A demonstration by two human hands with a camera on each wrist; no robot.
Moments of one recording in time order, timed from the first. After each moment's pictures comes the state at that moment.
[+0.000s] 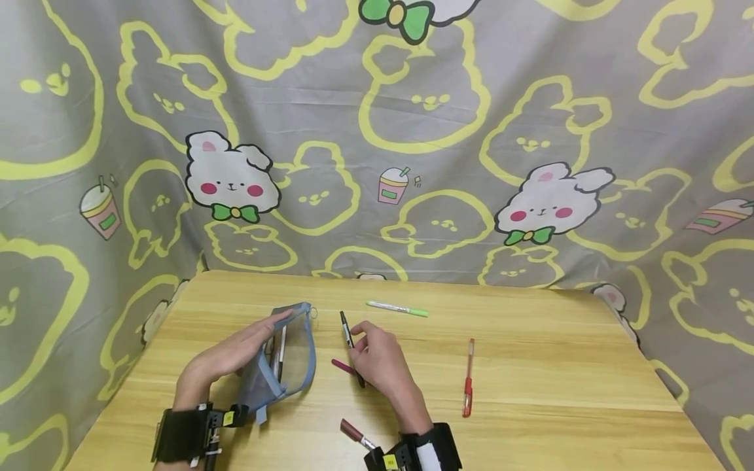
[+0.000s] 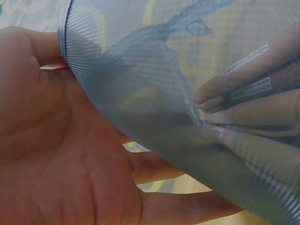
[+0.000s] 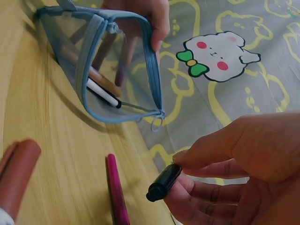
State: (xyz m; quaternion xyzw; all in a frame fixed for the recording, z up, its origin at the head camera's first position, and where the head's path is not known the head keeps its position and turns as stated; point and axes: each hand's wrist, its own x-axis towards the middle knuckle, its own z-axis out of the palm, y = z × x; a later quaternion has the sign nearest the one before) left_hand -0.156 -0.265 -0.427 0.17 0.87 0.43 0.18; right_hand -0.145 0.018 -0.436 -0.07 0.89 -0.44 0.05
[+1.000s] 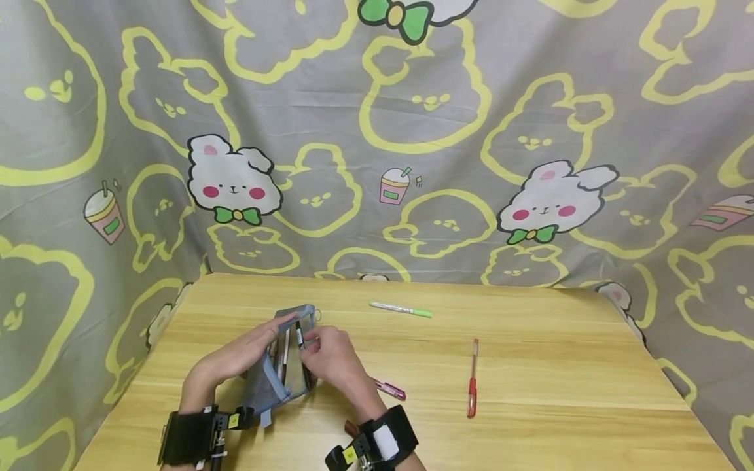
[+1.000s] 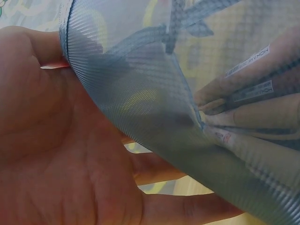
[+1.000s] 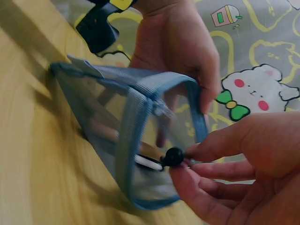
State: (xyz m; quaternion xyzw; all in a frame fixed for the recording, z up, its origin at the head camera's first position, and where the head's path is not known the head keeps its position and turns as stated) left_hand -0.156 -0.262 -0.427 0.18 0.86 0.44 0.18; right_hand -0.152 -0.053 -0.439 -0.11 0.84 -0.52 0.12
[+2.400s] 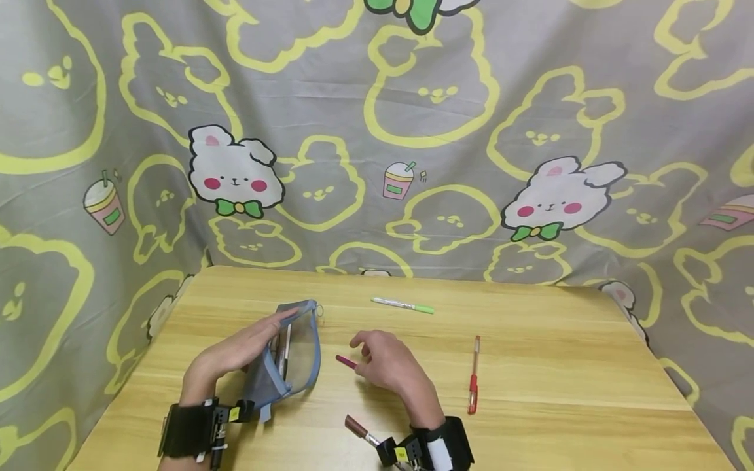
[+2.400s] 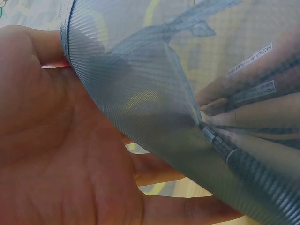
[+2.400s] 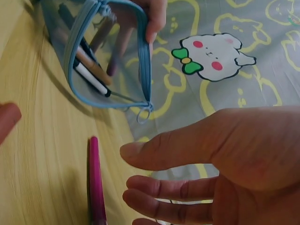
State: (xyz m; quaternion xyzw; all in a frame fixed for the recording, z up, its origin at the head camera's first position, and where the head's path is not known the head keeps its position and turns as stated) left_hand -0.156 -0.263 -0.425 0.19 0.86 0.43 0.19; right_hand -0.146 0.033 -0.429 -0.19 0.92 -0.33 0.13
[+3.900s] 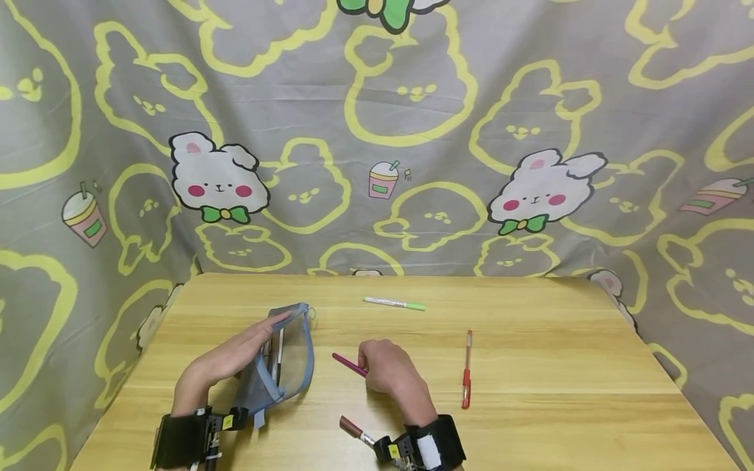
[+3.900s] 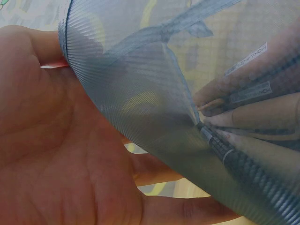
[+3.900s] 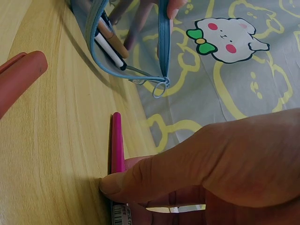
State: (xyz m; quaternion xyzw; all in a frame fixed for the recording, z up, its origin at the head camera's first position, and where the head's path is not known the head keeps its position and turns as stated) left_hand -0.155 -0.258 -0.425 0.21 0.86 0.42 0.18; right_hand -0.141 0.043 -0.445 -0.17 0.95 -0.25 0.13
